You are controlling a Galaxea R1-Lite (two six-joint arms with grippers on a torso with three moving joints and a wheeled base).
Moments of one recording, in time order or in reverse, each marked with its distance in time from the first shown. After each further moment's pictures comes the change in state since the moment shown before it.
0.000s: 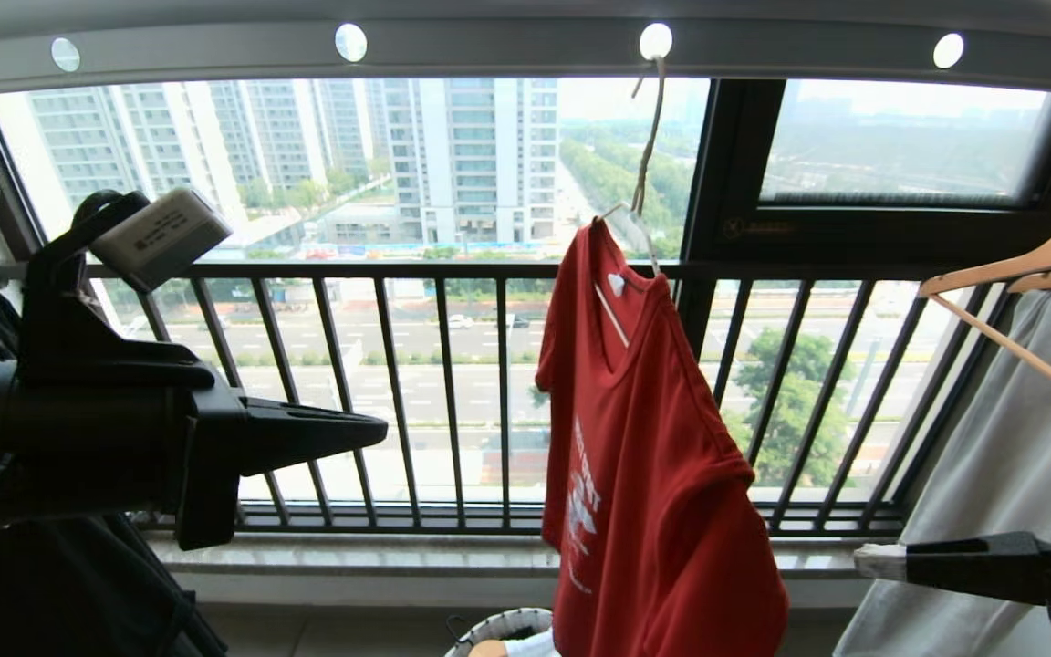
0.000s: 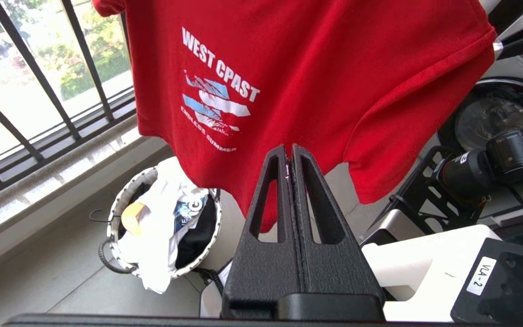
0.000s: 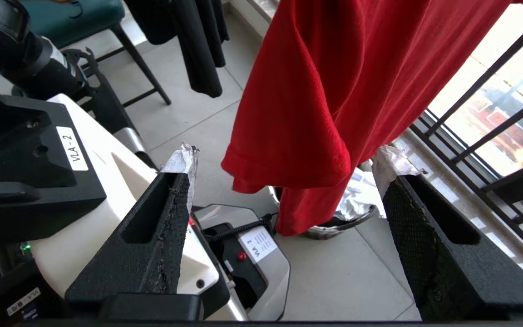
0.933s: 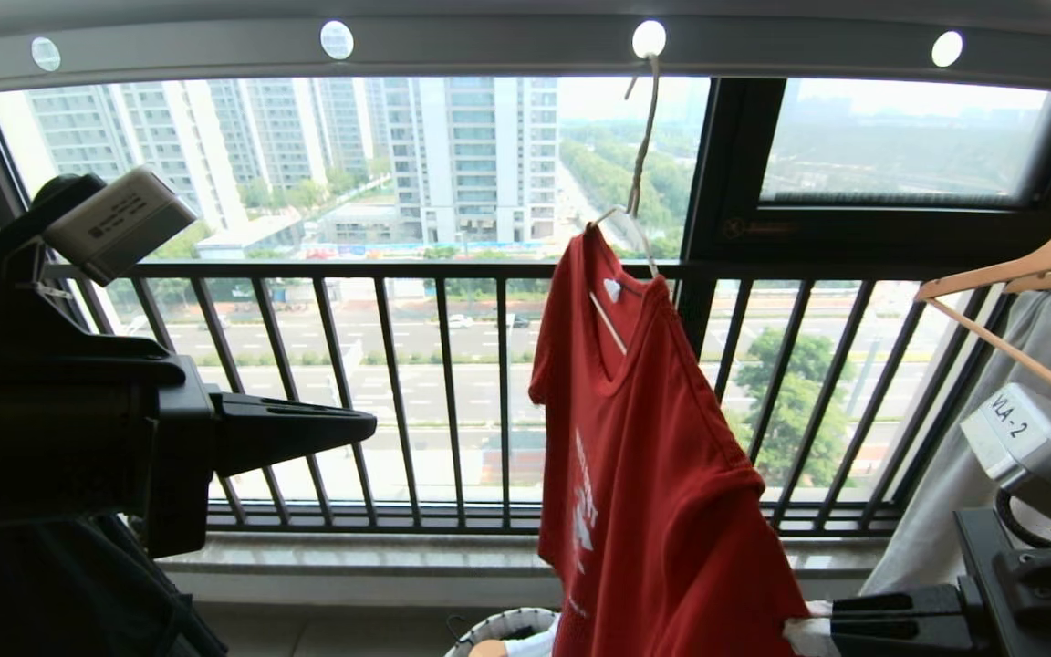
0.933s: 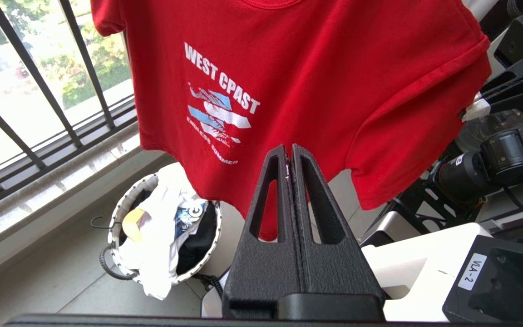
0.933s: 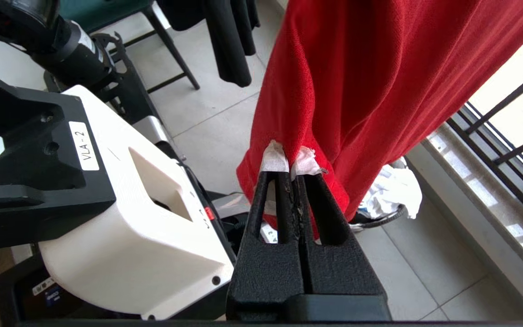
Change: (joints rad) left arm -0.001 -0.030 0.002 0.000 -0.001 -0.001; right arm -0.035 0.099 0.007 -0.049 0.121 -0.035
